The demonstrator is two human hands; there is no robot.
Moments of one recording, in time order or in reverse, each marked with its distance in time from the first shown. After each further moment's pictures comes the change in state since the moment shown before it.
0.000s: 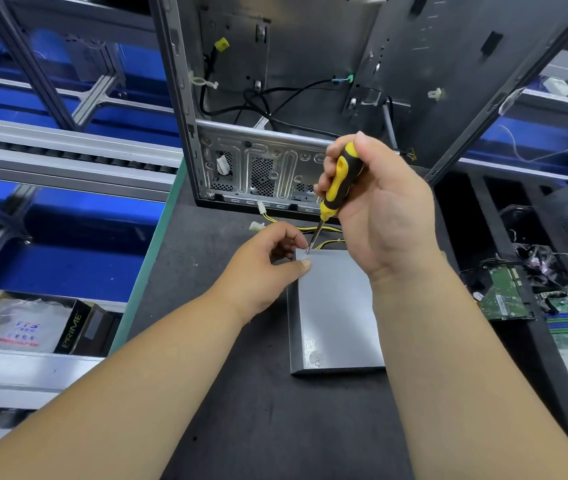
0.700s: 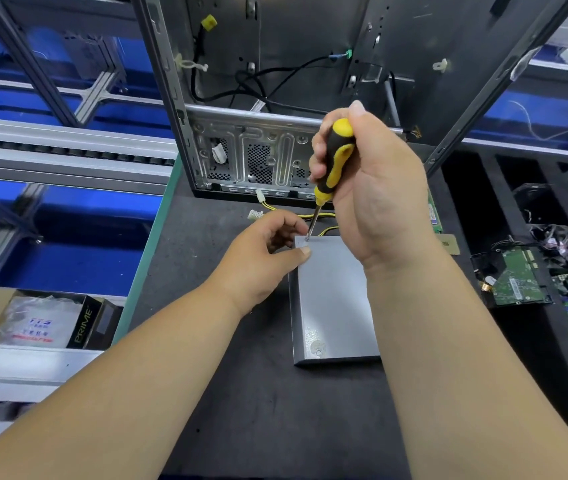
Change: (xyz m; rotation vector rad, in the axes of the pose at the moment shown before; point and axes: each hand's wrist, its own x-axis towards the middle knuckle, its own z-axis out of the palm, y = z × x) left_hand -0.002 0.001 0.001 -0.031 0.006 0.001; right_hand 0.004 0.004 0.005 -0.085 0.000 -0.001
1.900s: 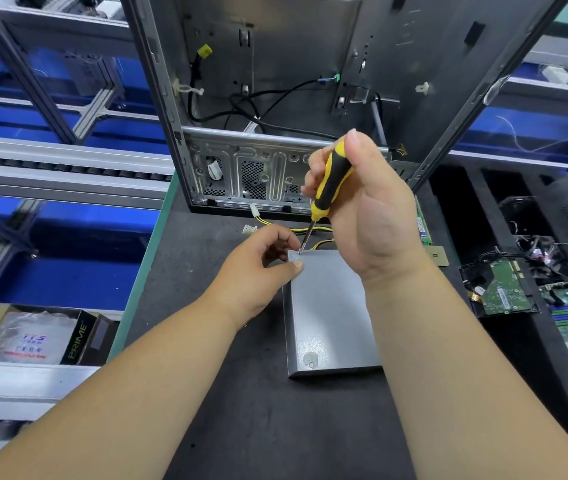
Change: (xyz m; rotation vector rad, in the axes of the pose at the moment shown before) left_hand 0.000 0.004 0.001 0.027 -0.002 -0.012; right_hand -0.003 0.000 -0.014 0.120 -0.086 -0.036
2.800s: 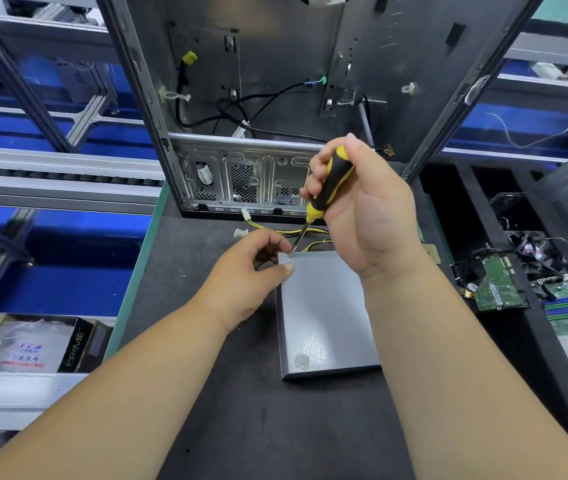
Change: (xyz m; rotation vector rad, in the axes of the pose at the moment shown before) left_hand 0.001 -0.001 -0.001 0.000 -0.015 -0.006; right_hand 0.002 -0.005 -0.007 0.072 0.086 0.033
